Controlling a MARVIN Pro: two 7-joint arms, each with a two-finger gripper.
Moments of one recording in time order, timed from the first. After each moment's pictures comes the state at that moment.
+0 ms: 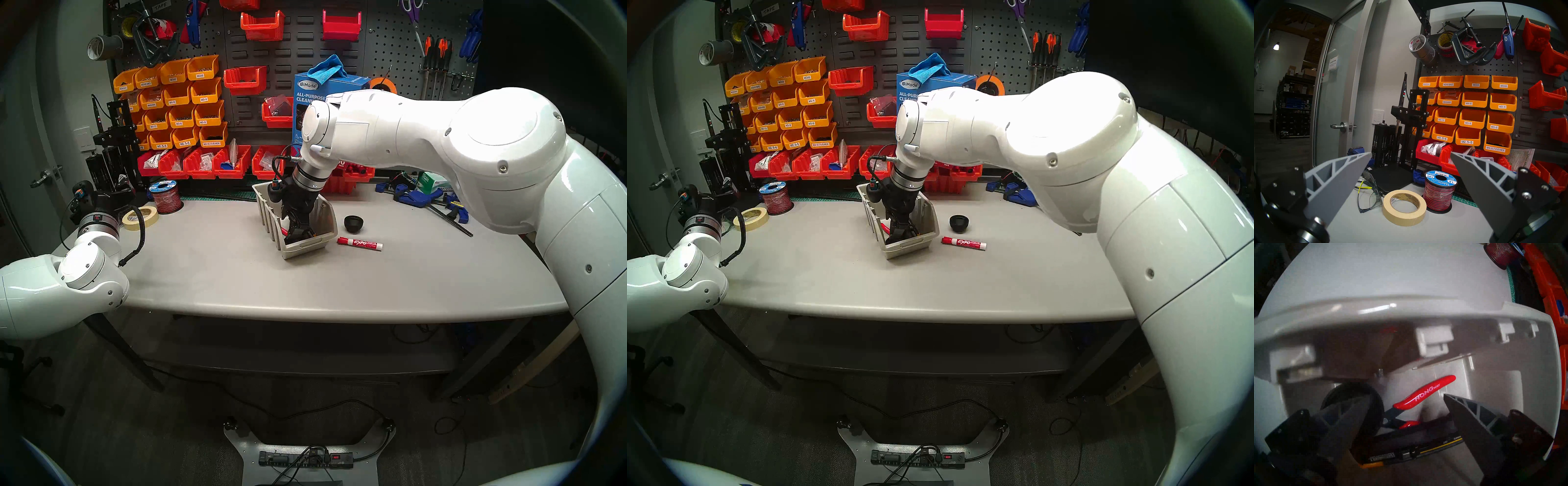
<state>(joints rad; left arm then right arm) 0.06 -0.11 0.39 -1.94 -1.30 -0.62 1.08 0.25 -1.66 -0.75 -0.60 1.08 0.11 1.03</state>
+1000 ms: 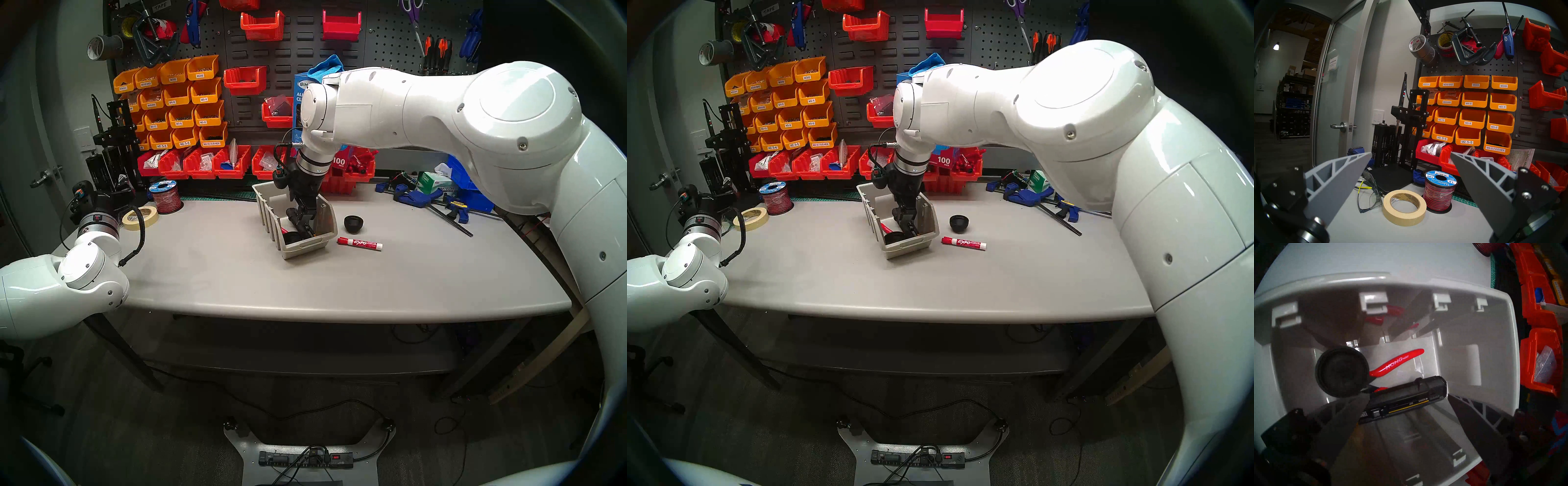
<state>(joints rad) 0.06 -0.11 0.39 -1.94 -1.30 -0.62 1.08 0.32 -1.68 -0.79 -0.59 1.01 0.14 1.02</state>
